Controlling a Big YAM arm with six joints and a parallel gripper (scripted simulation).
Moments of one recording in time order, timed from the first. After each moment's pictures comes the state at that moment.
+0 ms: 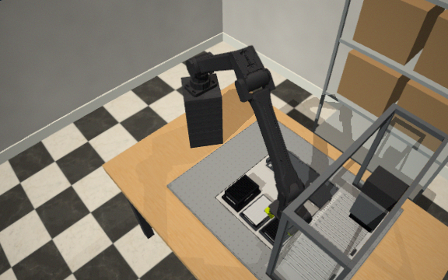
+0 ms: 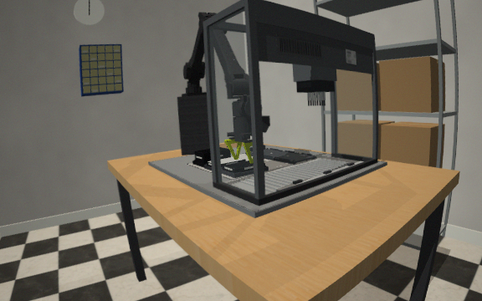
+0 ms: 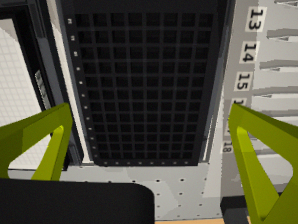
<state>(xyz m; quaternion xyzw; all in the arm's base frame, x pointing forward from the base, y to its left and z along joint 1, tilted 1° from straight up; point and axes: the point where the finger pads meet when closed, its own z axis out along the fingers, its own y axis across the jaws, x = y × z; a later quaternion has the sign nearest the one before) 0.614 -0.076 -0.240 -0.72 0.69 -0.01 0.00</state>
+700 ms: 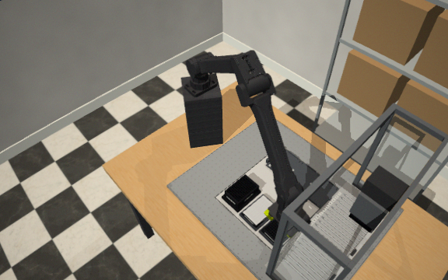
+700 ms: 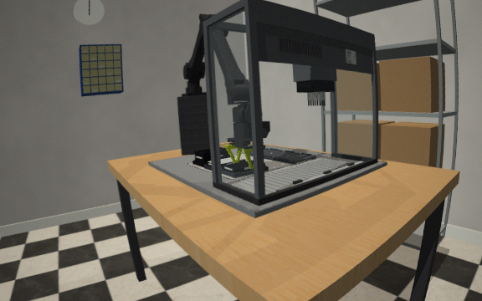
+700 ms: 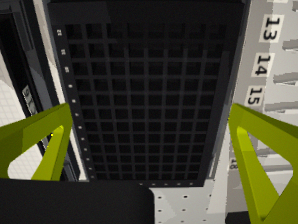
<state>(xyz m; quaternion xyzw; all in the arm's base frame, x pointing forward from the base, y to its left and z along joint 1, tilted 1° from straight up) 0.613 -0.076 -0.260 -0.72 0.69 -0.01 0.00</state>
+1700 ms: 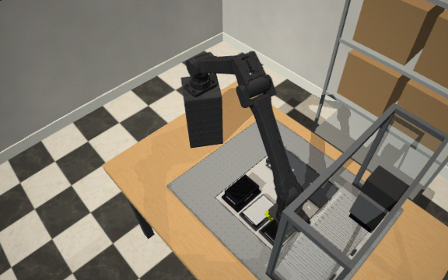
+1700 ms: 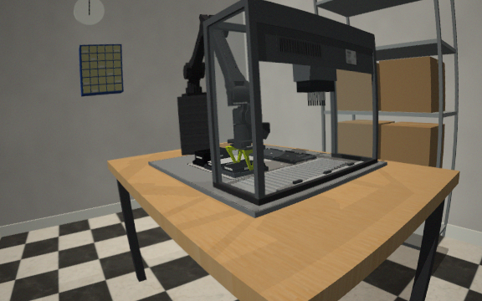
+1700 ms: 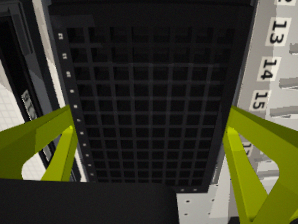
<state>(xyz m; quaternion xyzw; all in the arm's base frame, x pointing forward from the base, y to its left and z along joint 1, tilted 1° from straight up) 0.612 -0.076 -0.265 -0.72 0.69 -0.01 0.00</state>
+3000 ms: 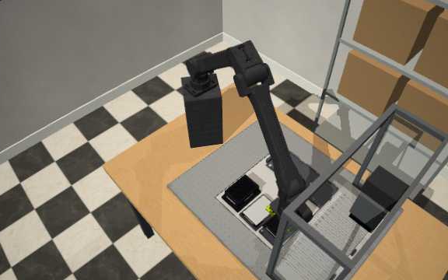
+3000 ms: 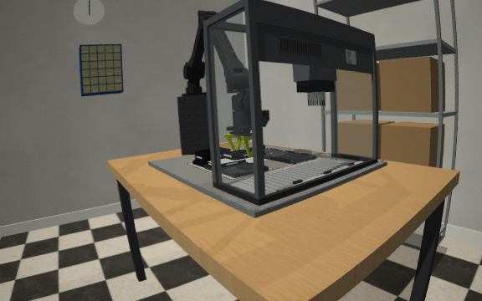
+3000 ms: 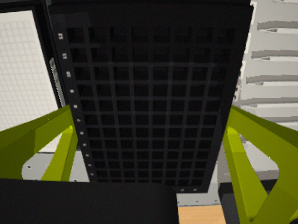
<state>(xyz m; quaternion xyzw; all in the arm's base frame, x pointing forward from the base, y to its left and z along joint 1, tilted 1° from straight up) 0.612 -0.076 -0.220 -0.72 0.69 -0.01 0.00</state>
